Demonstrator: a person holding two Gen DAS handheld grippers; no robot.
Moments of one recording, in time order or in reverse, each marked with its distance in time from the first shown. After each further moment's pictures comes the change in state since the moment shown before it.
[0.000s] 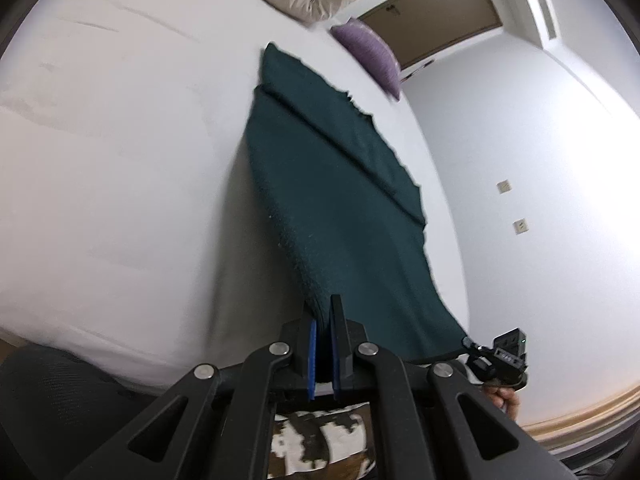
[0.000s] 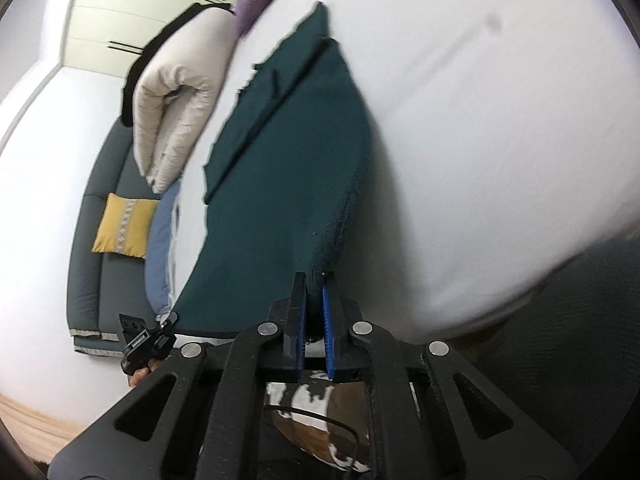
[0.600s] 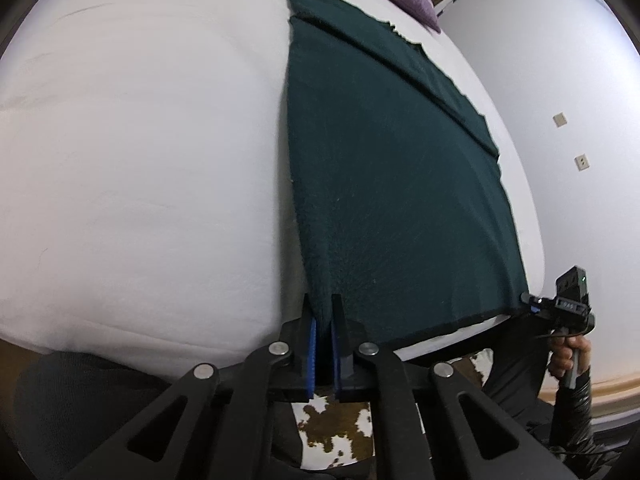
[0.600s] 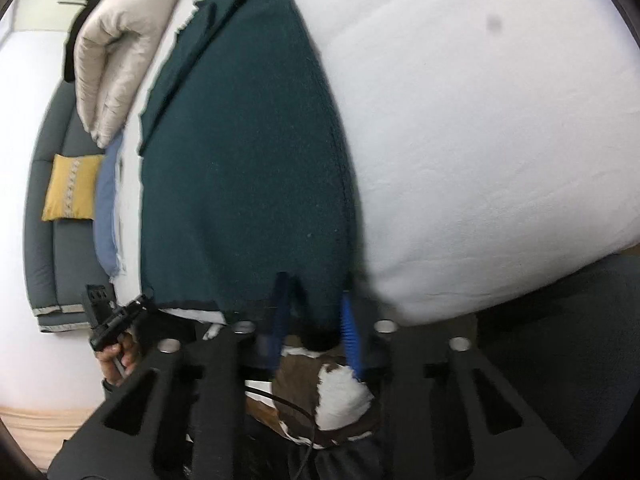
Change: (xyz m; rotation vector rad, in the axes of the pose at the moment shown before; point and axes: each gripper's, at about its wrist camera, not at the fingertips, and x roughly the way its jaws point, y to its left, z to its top) left arm 0.047 0.026 -0.019 0.118 0.185 0.255; right arm 0.053 -0.033 -0.006 0.027 0.214 -0.179
